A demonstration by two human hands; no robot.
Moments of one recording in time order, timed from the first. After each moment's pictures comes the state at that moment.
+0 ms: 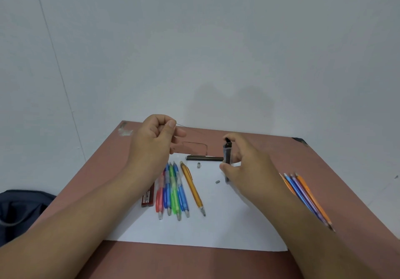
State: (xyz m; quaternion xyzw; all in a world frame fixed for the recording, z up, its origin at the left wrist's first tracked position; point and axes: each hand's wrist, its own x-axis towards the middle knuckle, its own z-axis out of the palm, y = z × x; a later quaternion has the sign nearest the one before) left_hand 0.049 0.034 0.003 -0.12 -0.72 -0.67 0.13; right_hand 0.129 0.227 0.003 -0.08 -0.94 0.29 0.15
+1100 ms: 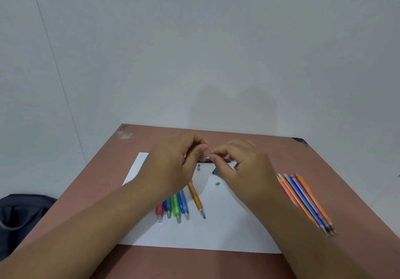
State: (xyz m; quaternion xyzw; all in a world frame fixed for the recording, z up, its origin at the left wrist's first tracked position) left_hand 0.067 0.043 -0.003 -0.38 -0.81 -0.39 0.24; right_hand 0.122 0.226 -0.014 0.10 -0.90 0.23 0.35
